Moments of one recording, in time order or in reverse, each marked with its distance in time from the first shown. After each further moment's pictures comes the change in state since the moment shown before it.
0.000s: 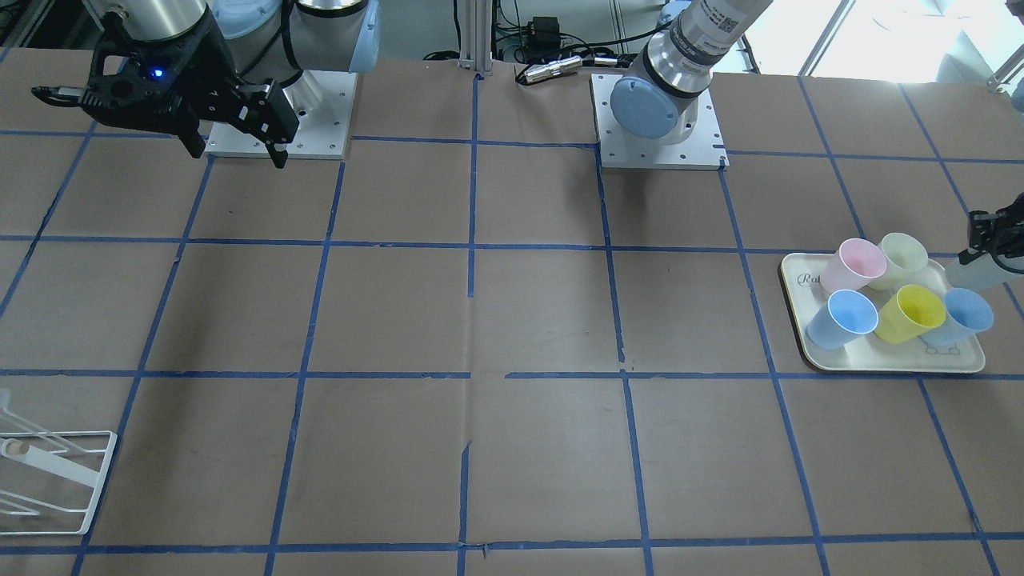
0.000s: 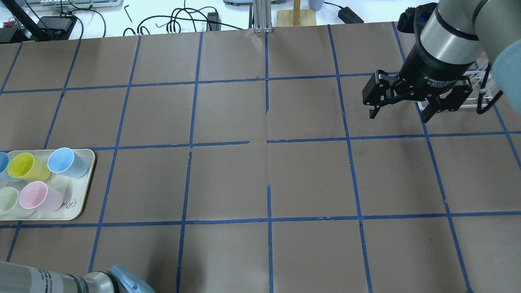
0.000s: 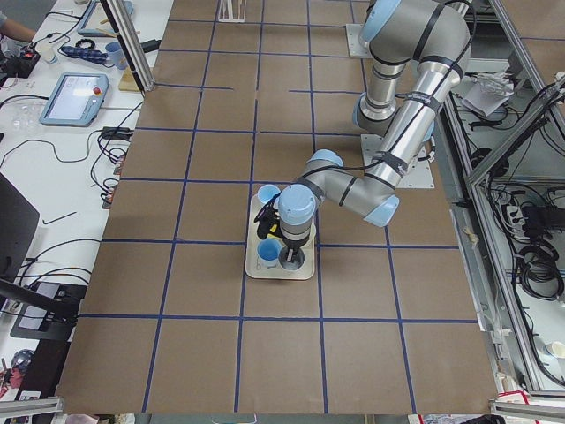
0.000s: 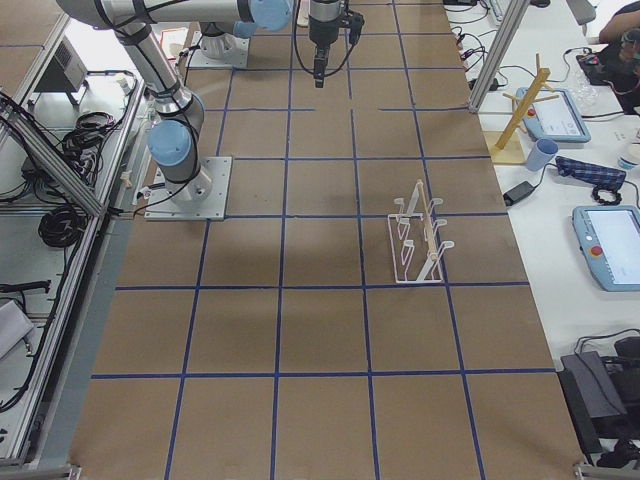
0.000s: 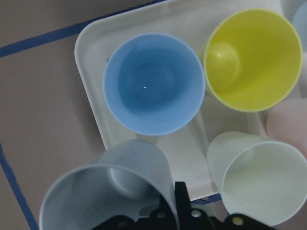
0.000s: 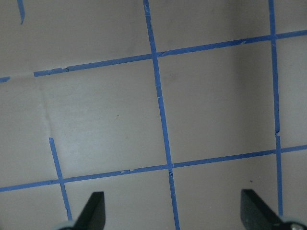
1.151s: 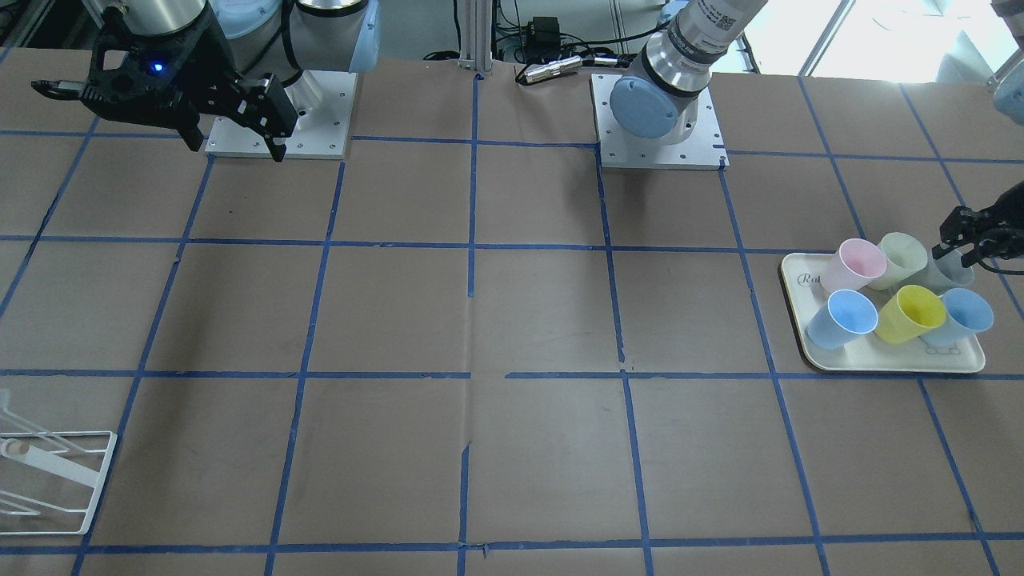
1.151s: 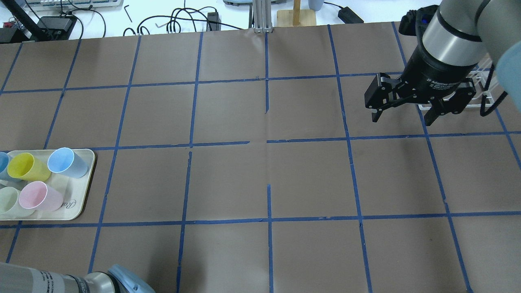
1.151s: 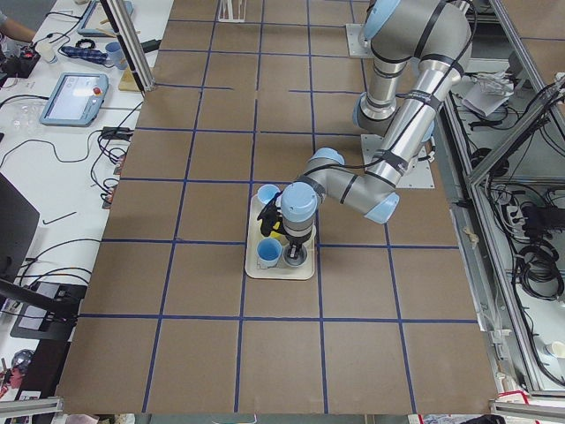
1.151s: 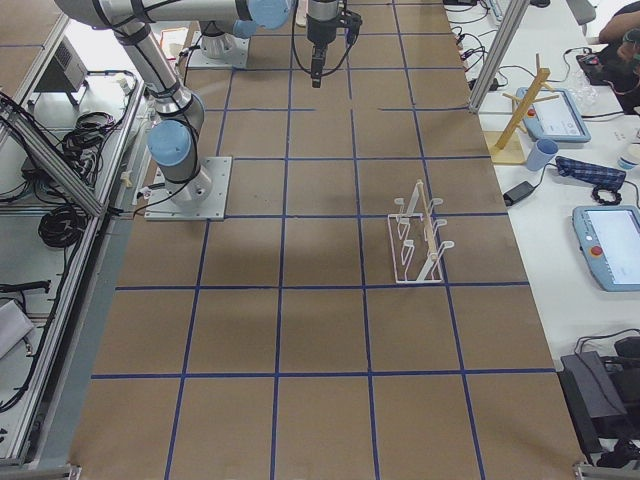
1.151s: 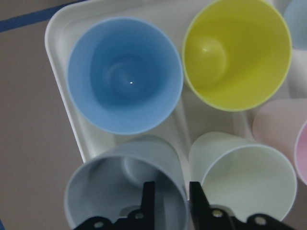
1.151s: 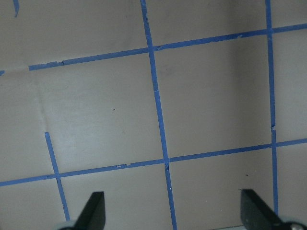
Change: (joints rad) left arm -0.006 0.020 -0.039 0.014 0.004 -0.022; right arm 0.001 -0.009 0.001 0.019 -0.009 0.000
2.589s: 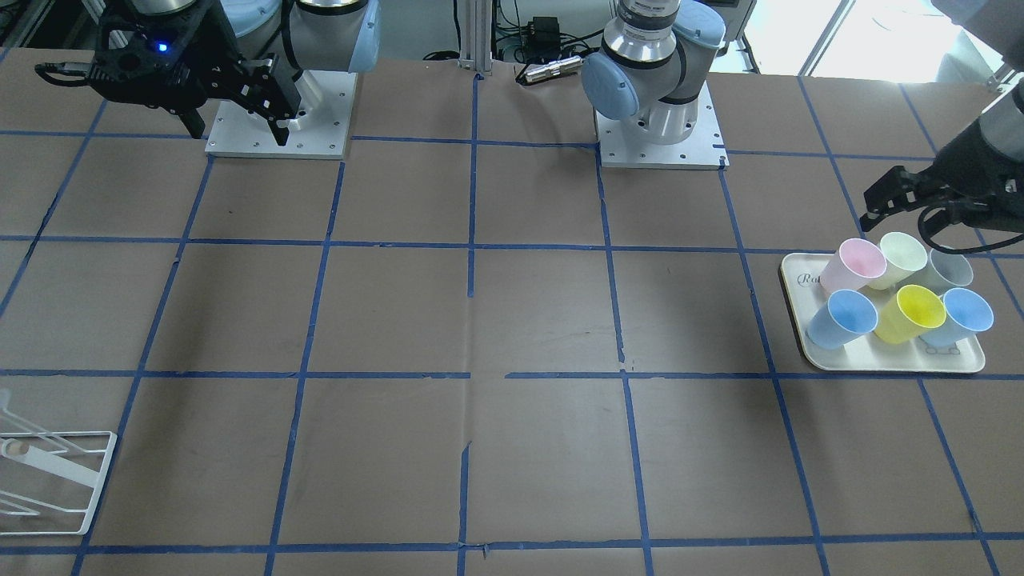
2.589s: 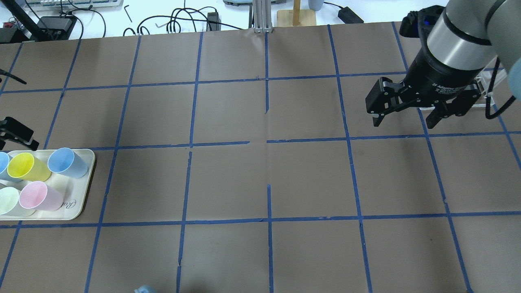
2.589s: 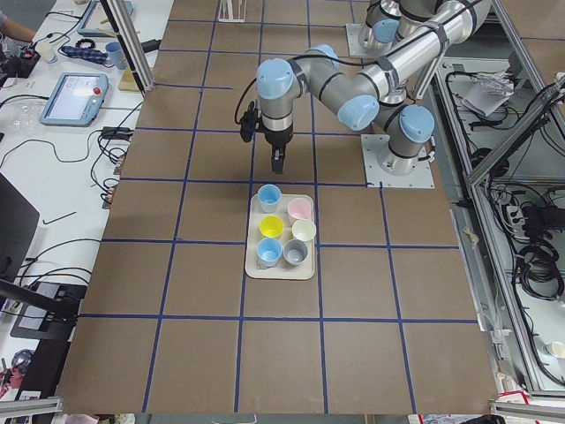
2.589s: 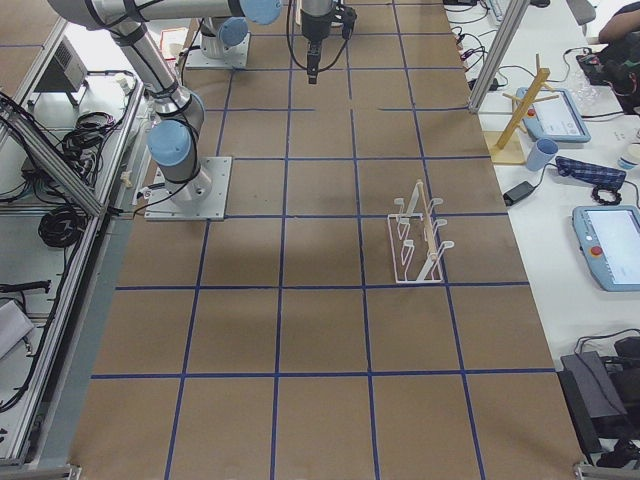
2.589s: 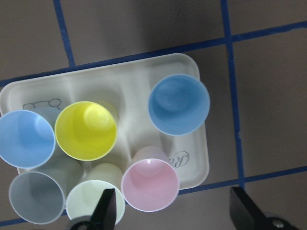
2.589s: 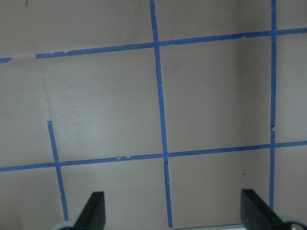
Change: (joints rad) left arm -0.438 0.323 0.019 -0.317 0.004 -0.648; right arm 0.003 -0.031 0.004 0.020 0.005 -0.060
